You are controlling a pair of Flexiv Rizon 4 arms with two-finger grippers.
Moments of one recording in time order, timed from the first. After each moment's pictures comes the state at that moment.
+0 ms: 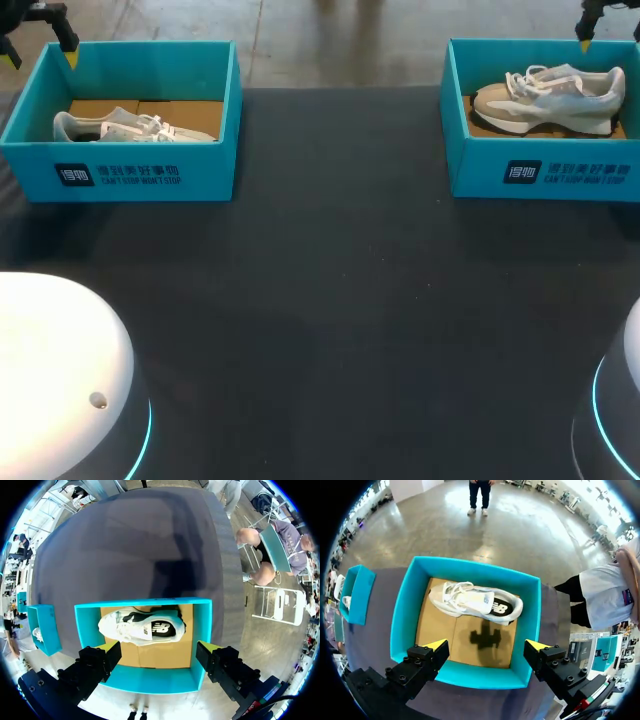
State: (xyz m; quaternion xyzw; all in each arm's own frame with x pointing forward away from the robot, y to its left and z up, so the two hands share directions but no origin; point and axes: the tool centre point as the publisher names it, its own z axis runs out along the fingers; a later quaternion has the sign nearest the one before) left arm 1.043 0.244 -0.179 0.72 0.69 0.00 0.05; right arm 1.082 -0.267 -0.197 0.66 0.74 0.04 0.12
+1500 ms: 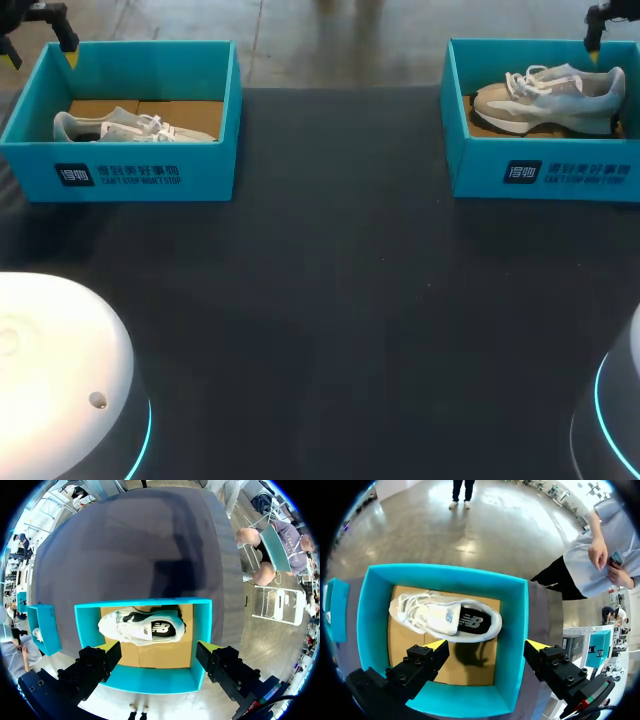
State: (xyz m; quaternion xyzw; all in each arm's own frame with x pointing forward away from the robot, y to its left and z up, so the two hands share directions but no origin) left arm 1.043 0.244 -0.179 0.72 0.69 0.00 0.05; right arm 1.135 -0.321 -0.260 0.69 0.71 -0.02 0.14
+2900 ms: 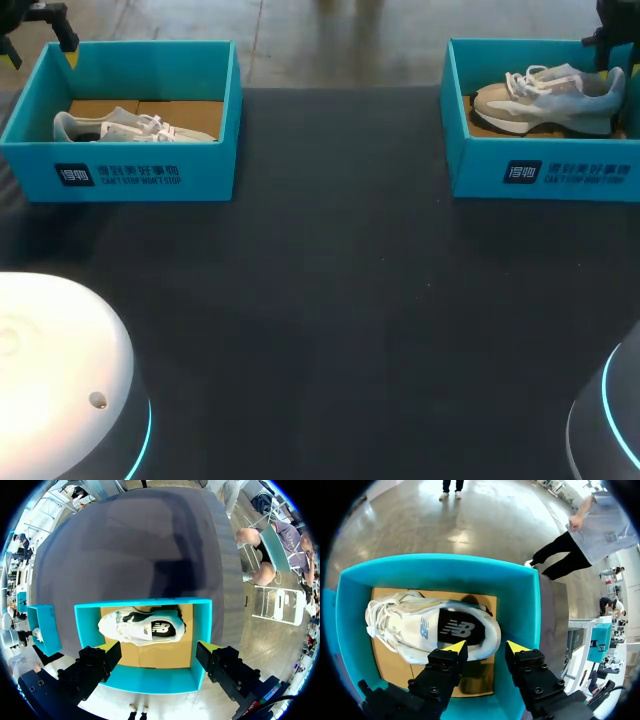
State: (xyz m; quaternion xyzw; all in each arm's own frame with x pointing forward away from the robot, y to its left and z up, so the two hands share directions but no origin) left arm 1.043 0.244 -0.179 0.72 0.69 0.00 0.05; right arm 1.152 -0.342 -0.316 0.71 0.69 -0.06 0.13
